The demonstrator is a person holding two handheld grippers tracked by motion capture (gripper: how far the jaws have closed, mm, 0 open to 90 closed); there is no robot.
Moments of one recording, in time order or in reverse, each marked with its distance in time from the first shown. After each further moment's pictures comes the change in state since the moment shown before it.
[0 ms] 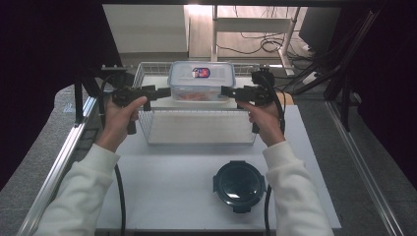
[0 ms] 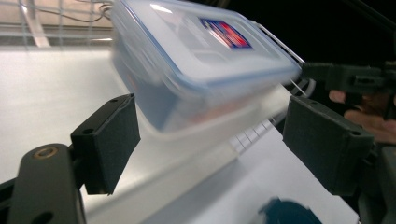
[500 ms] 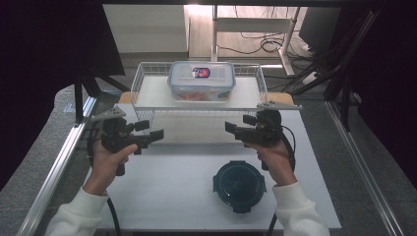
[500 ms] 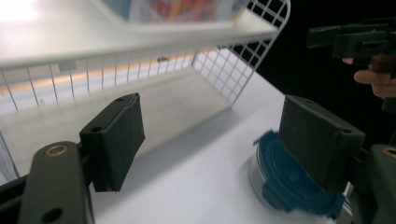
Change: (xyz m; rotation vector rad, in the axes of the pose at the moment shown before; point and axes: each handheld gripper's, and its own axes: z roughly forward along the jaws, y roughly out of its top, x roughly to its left) left arm -0.021 -0.087 -0.037 0.028 -0.004 0.111; right arm 0.014 -0.079 -0.047 0.002 0.063 -0.139
